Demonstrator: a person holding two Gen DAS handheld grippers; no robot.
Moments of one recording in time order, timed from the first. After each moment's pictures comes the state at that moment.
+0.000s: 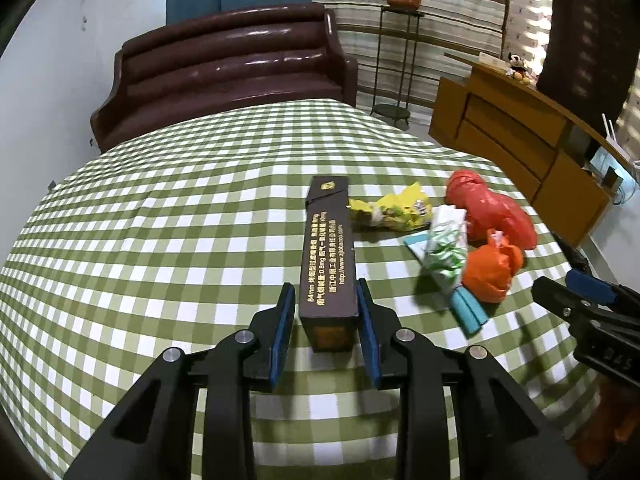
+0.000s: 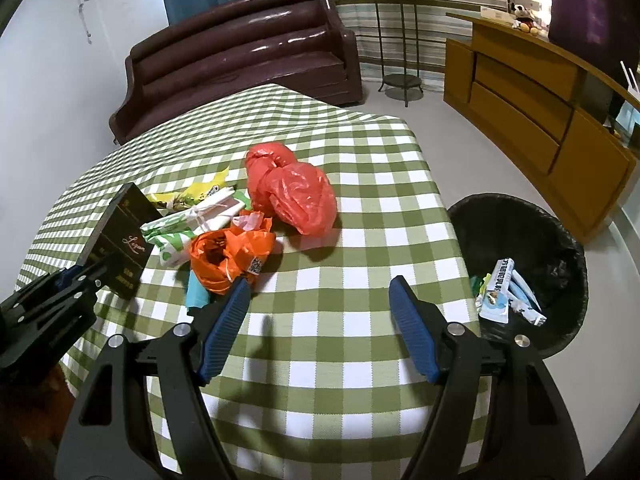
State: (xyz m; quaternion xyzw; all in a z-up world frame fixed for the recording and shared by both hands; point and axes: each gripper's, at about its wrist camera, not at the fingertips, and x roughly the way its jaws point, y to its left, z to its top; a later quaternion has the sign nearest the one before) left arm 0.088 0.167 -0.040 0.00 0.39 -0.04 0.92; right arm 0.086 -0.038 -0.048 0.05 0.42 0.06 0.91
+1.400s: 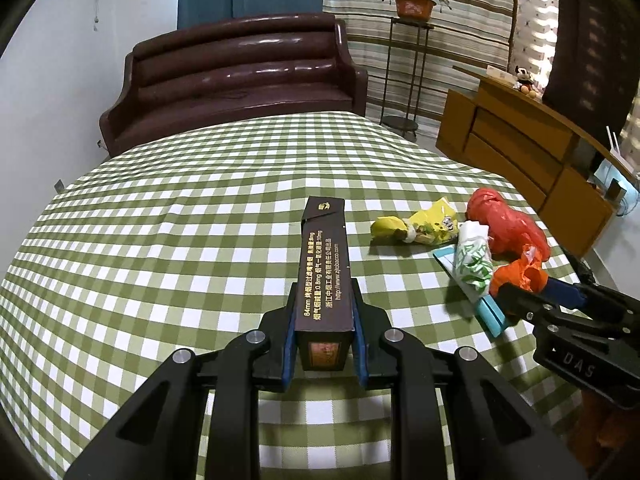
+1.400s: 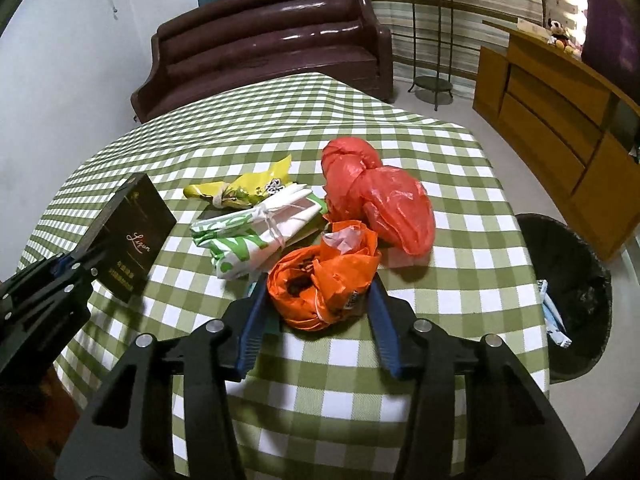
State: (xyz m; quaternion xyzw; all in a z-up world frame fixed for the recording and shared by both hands) left arm 0.081 0.192 -0.030 -0.01 0.37 -0.03 0.93; right arm 0.104 0.013 -0.053 0.02 0.42 0.10 0.90
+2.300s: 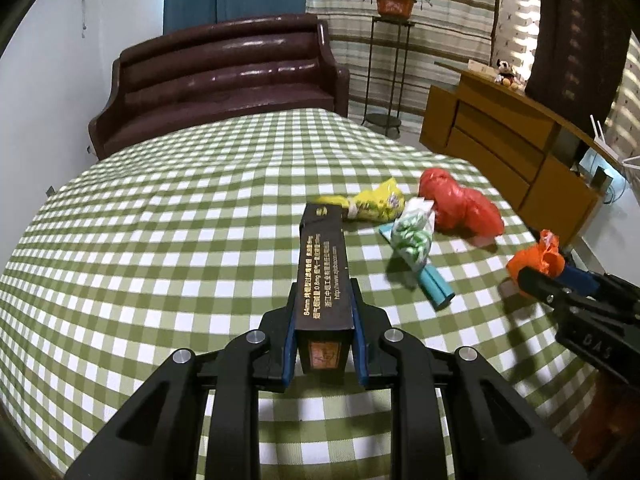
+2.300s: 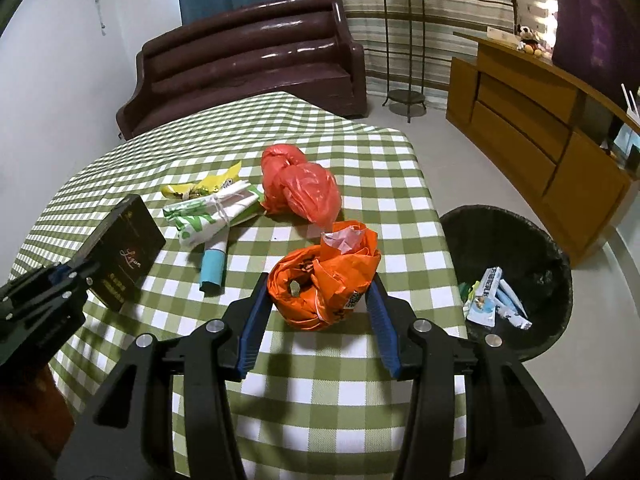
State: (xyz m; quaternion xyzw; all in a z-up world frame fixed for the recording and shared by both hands) left arm 0.053 0.156 -0.030 0.00 0.38 -0.05 0.92; right arm 0.061 -0.039 -0.041 0.02 0.39 0.06 0.92
